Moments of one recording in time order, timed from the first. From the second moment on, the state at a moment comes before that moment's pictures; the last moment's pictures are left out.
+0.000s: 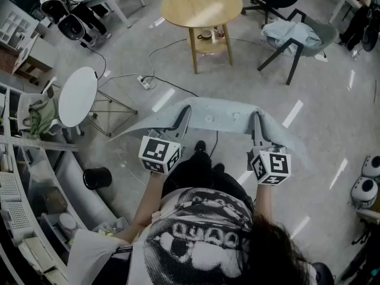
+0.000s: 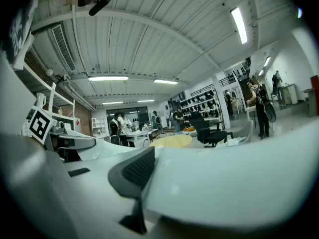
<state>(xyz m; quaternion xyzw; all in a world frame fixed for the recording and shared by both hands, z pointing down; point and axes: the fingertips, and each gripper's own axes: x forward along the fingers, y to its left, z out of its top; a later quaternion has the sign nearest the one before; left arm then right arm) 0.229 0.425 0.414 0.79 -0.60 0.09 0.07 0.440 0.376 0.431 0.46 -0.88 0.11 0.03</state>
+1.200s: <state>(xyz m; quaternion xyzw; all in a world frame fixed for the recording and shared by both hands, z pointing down) 0.003 0.298 0.430 0.77 -0.62 0.10 0.09 0.211 0.237 0.448 0.42 -0.89 0.16 0.05</state>
